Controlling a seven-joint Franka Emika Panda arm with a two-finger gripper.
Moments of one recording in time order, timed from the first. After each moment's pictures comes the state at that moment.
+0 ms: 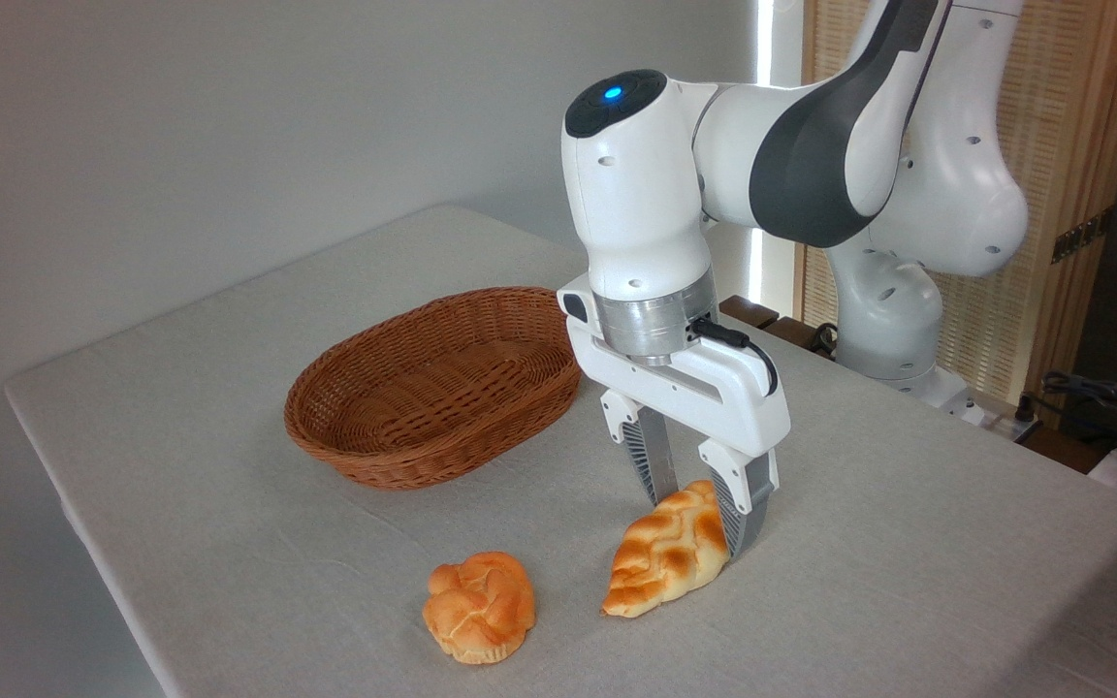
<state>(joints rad) -0.03 -0.33 0.18 -2.48 0.18 2.09 0.83</state>
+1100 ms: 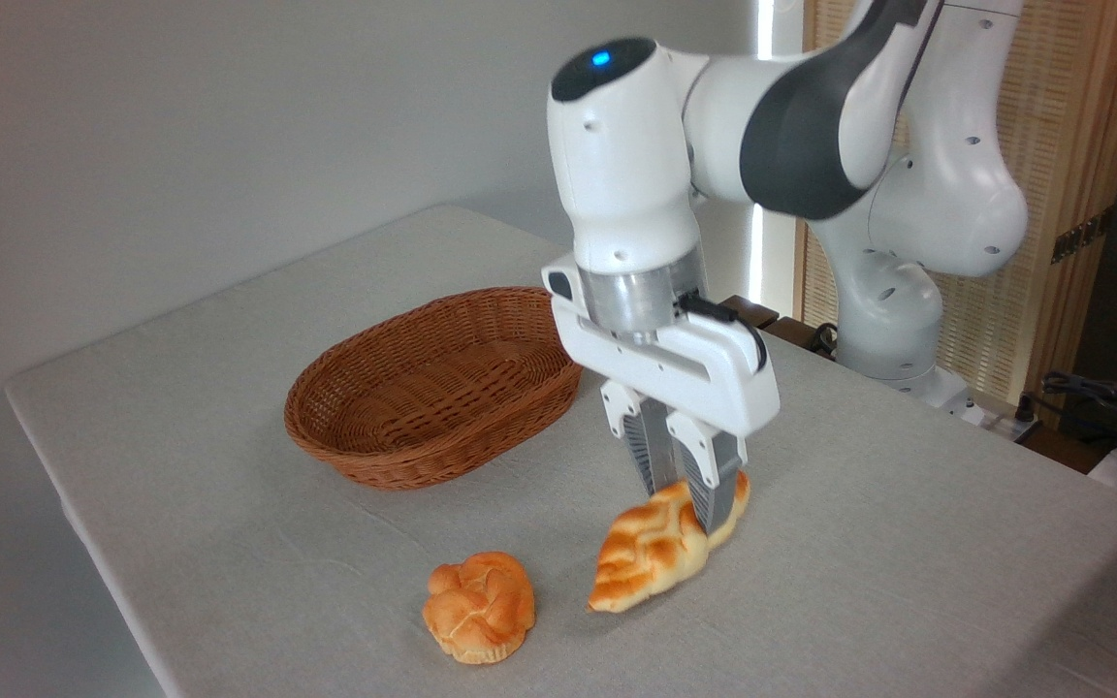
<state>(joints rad) -0.04 -0.32 0.17 -2.39 0.17 2.03 0.83</state>
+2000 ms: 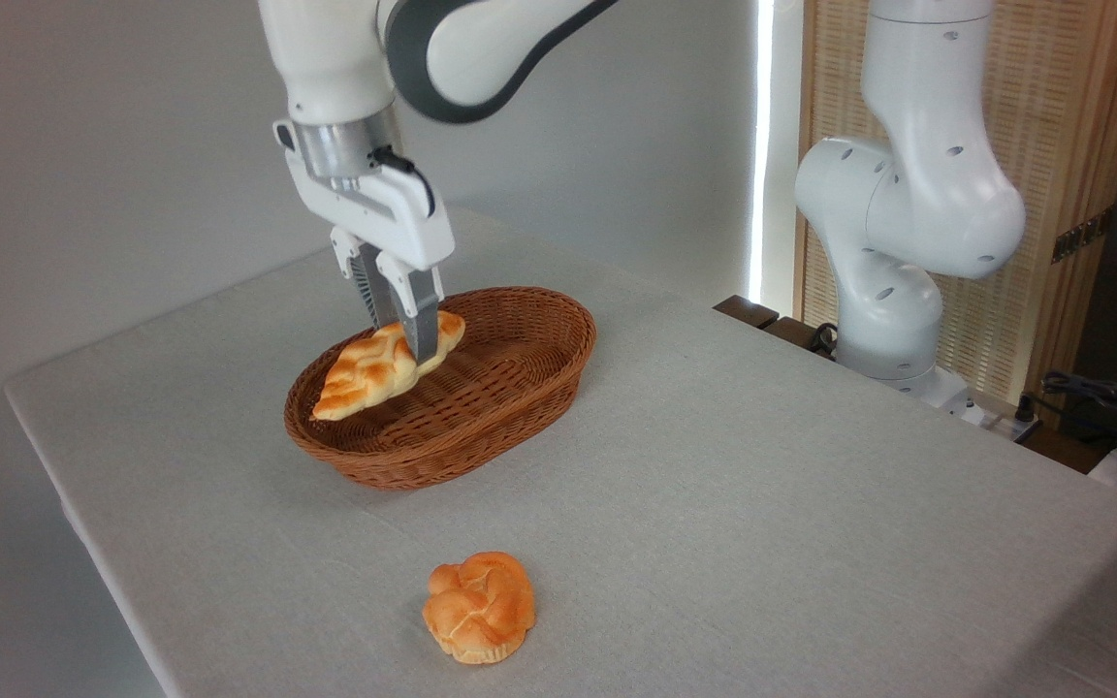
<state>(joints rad) -0.09 -0.04 -0.32 -1.96 -0.10 1.92 0.34</state>
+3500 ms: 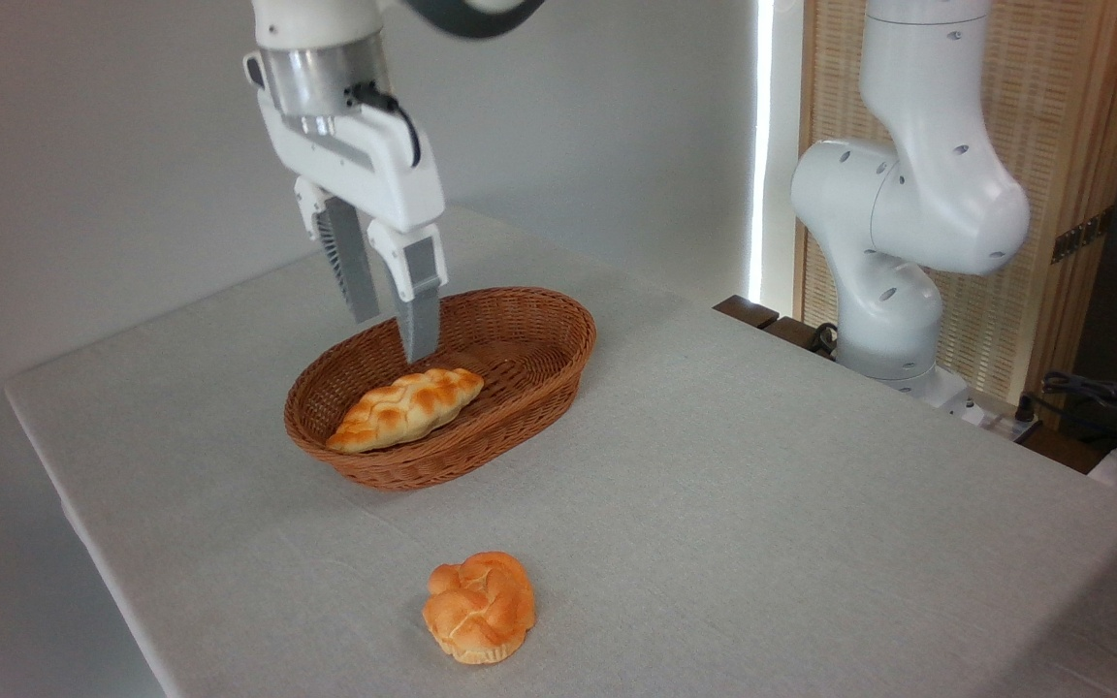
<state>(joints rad) 0.03 -0.04 -0.24 -1.74 -0.06 1.72 0.57</state>
